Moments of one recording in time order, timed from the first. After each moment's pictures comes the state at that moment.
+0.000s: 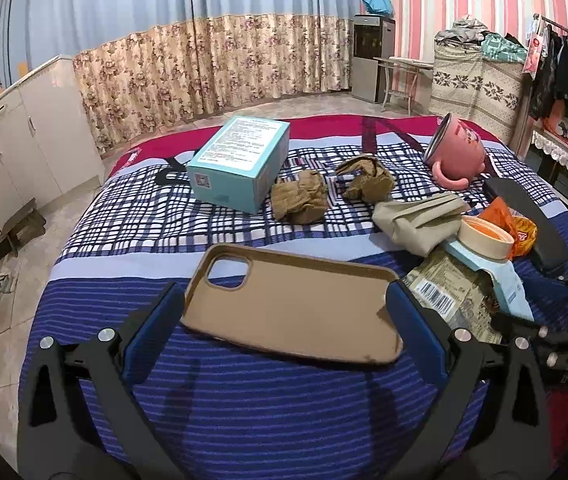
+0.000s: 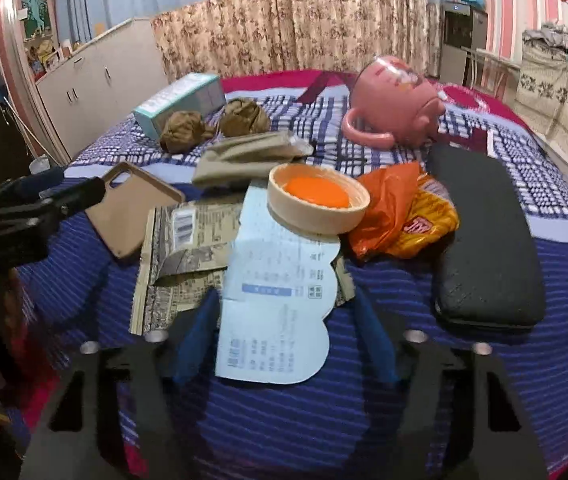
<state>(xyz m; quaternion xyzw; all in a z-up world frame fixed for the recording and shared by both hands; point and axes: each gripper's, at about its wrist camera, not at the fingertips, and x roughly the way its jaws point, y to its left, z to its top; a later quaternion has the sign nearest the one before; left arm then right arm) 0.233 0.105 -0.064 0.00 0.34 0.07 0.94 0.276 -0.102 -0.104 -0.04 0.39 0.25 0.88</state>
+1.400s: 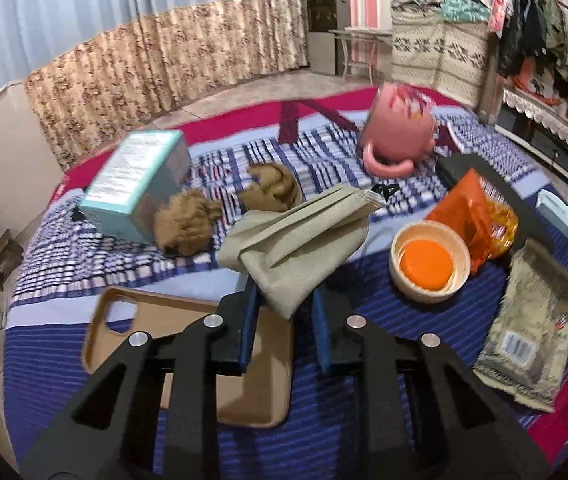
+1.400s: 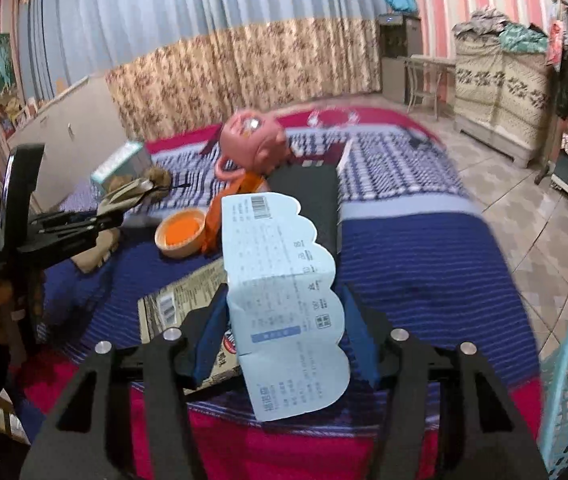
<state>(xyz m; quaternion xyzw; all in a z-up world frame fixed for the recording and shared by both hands) 0.280 0.034 -0.060 0.04 0.38 0.01 0.92 0.246 -0.239 -0.062 0.02 0.34 0.17 0.92</state>
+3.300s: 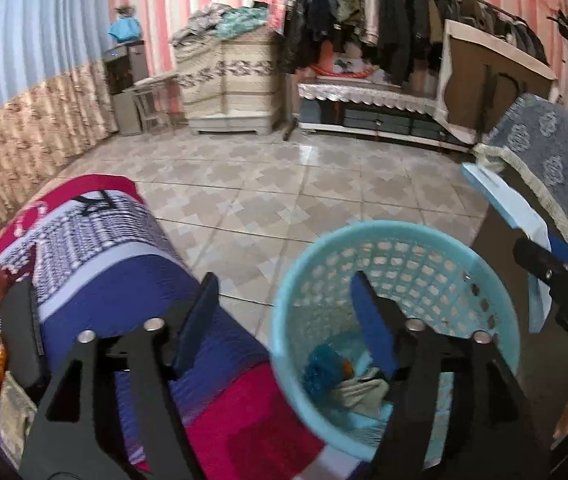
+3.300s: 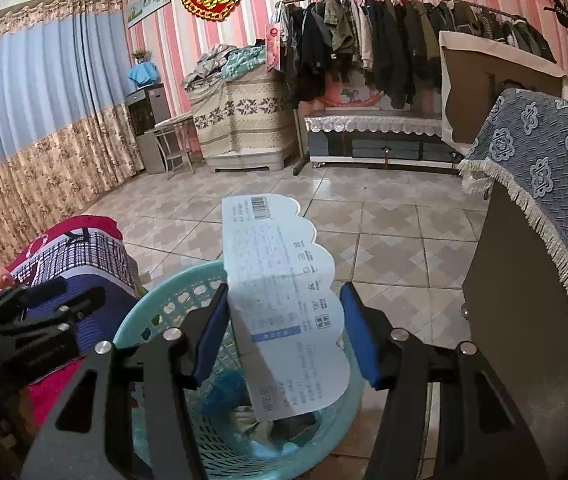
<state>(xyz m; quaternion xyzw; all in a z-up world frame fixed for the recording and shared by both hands) 0.219 -0.392 -0.035 0.12 0.31 -0.28 0.90 0.107 -0.554 -0.046 0.15 0.25 -0.24 0.93</state>
